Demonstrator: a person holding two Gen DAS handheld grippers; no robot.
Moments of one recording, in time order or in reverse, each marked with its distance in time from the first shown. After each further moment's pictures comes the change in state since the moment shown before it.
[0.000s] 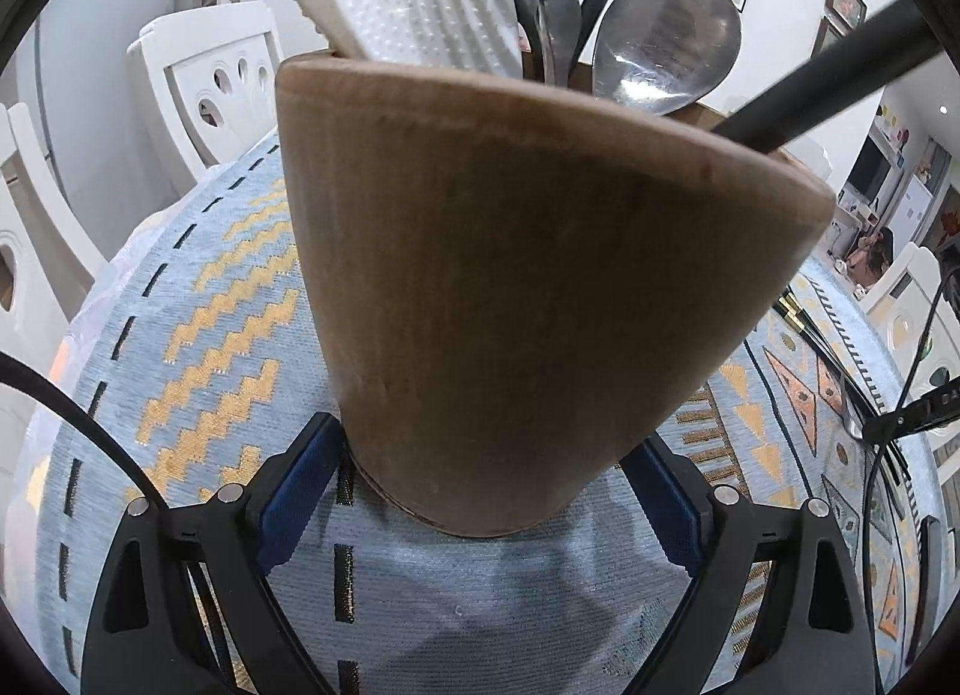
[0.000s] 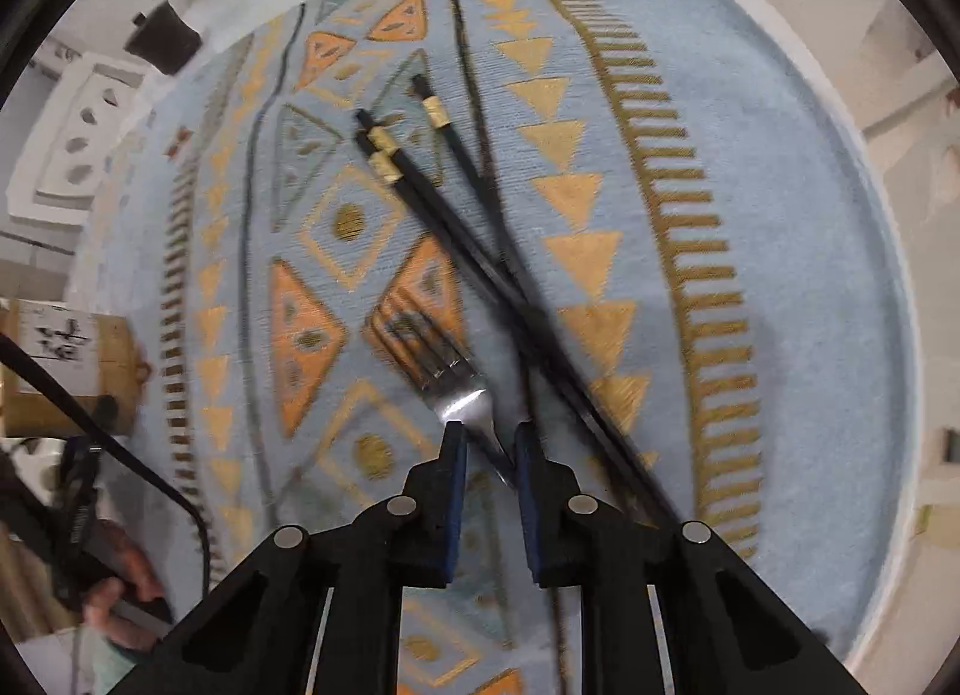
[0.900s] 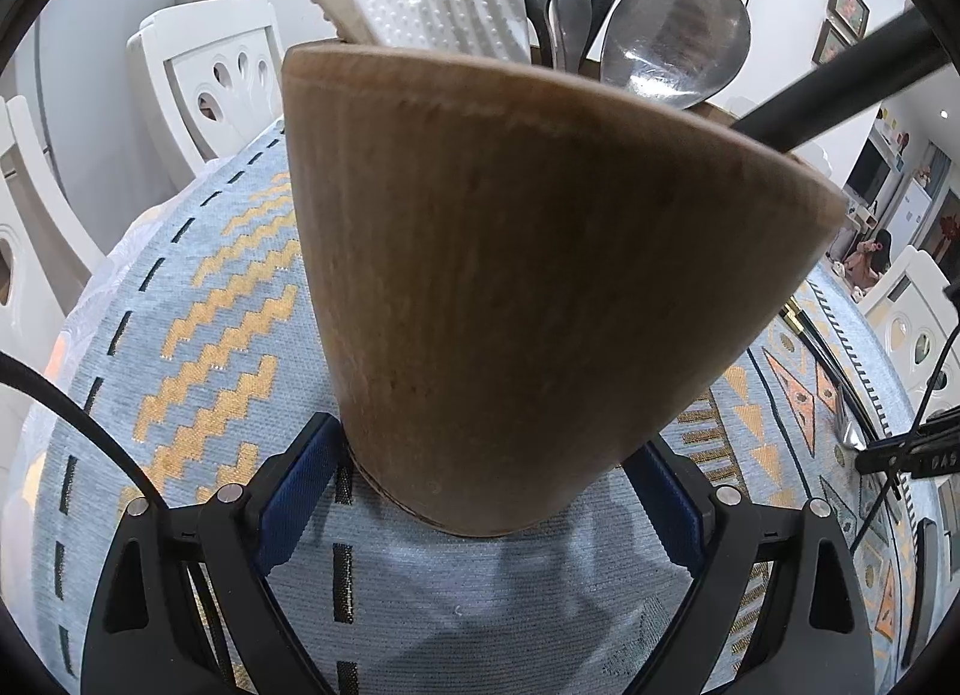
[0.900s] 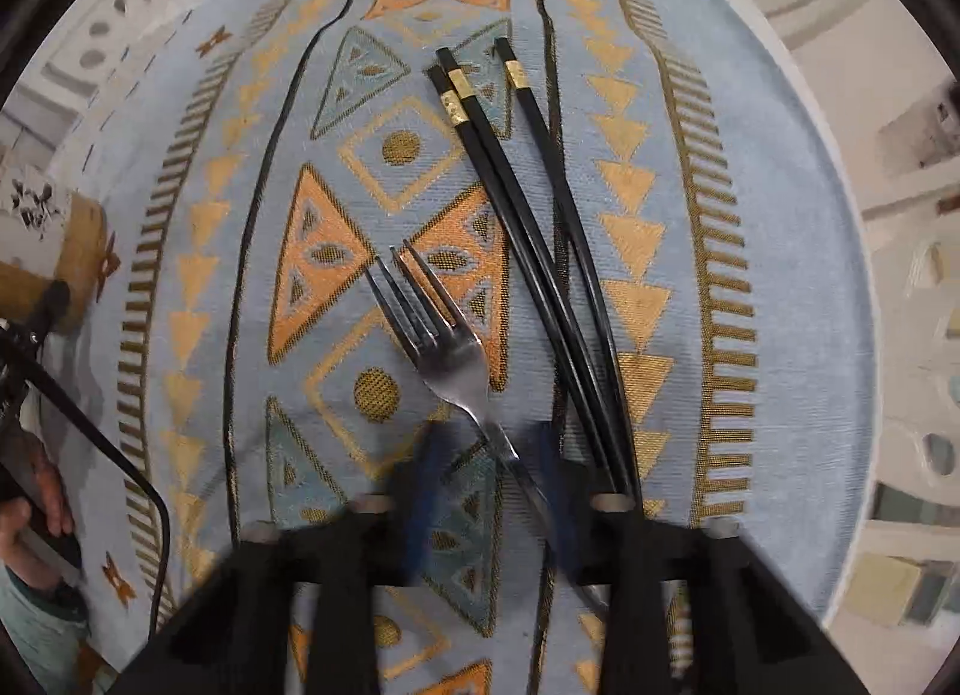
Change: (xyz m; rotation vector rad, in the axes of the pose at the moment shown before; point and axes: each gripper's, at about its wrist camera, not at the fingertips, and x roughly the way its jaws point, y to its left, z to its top) left arm 0.001 0.004 0.000 -0.008 0.006 -0.008; right arm 0.006 0.039 -0.023 -0.218 -0.010 -0.202
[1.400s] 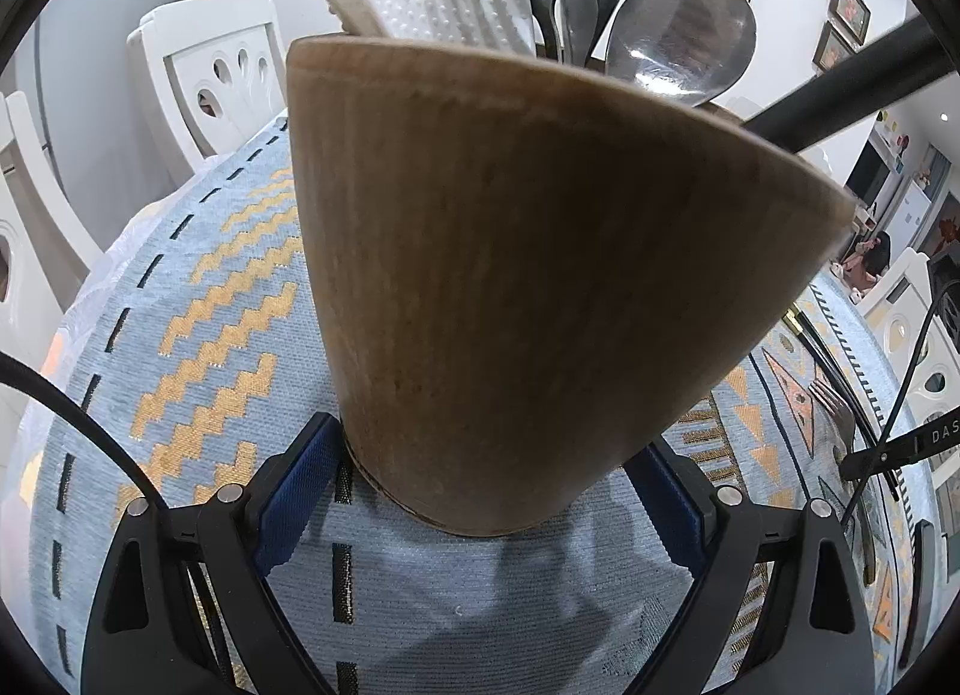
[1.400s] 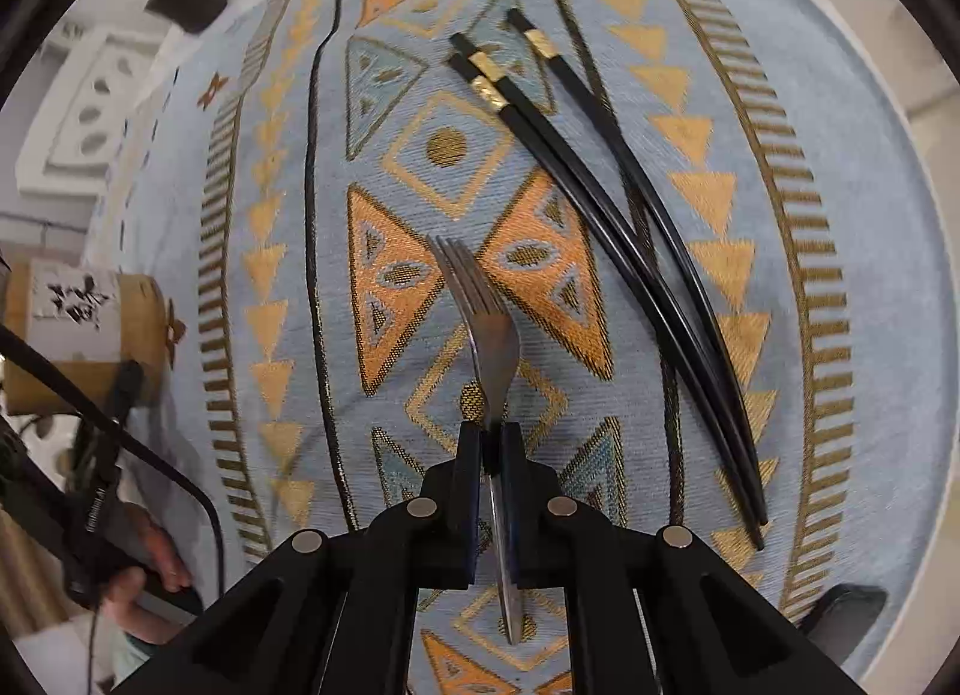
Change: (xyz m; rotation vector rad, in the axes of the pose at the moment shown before) left arm 0.000 0.001 0.002 -0.005 0.003 -0.006; right arm 0.001 0.002 0.004 0.183 0.077 0.201
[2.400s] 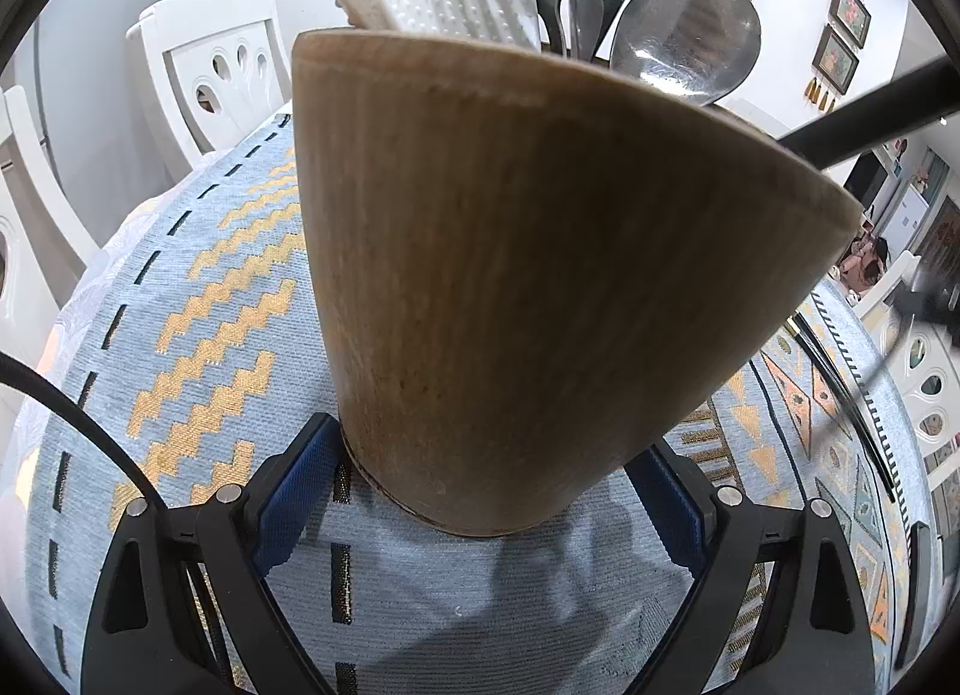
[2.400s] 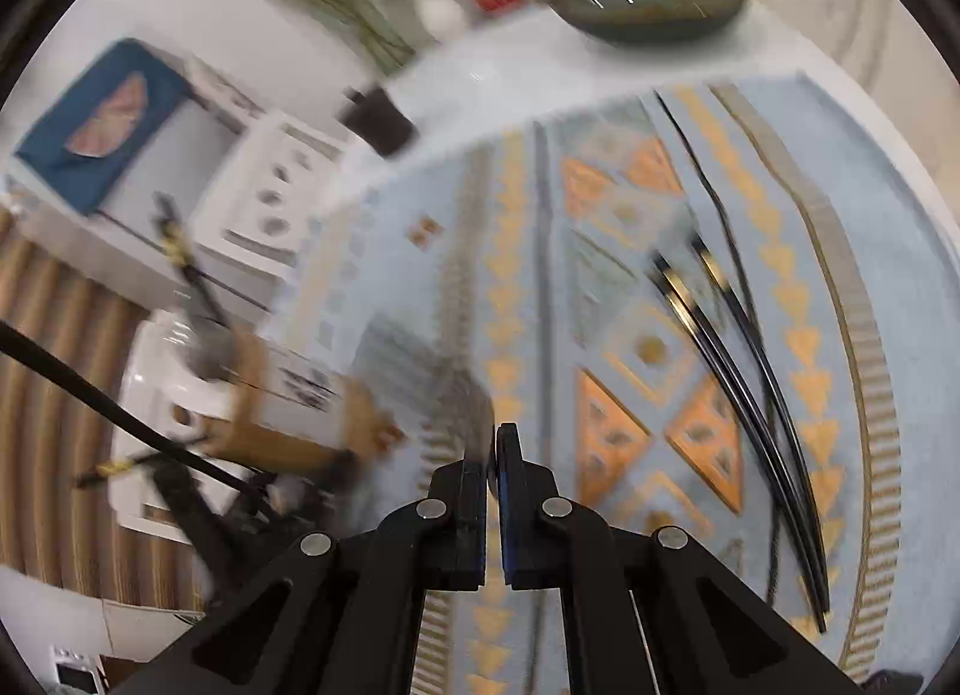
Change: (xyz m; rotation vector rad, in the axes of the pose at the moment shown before) left arm 0.001 0.003 0.001 -0.006 0.004 -0.007; right arm -0.077 0.049 0.008 -0.119 -0.378 0.358
